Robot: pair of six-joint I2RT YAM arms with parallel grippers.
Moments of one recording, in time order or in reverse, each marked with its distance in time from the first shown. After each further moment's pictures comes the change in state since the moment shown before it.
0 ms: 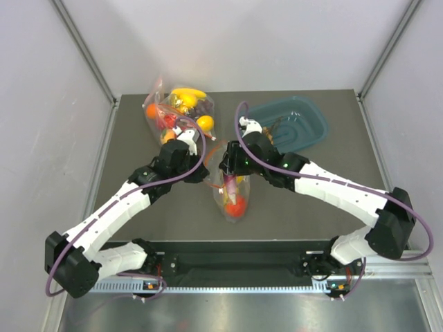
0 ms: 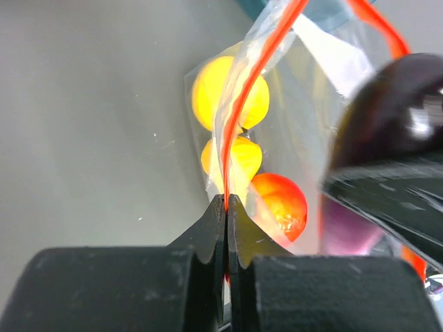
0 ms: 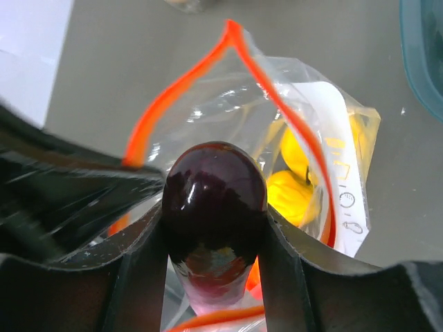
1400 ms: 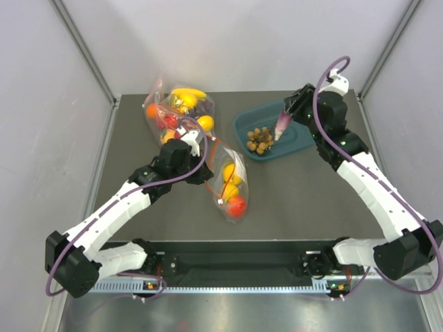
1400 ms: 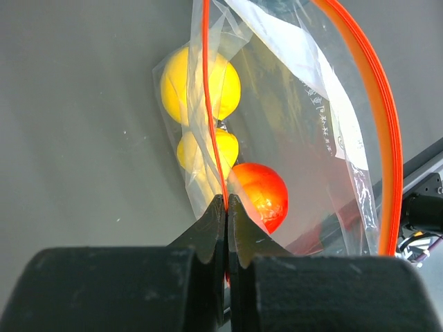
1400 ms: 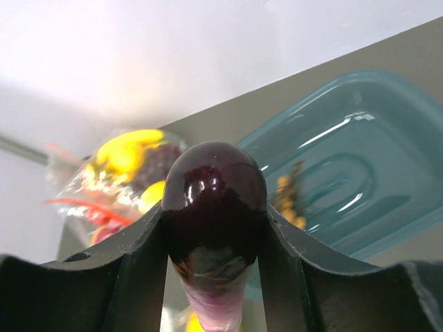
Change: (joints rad) left arm 0.002 0.007 0.000 0.017 0.111 0.018; right arm -0.480 -0.193 0.069 0.148 0.139 -0.068
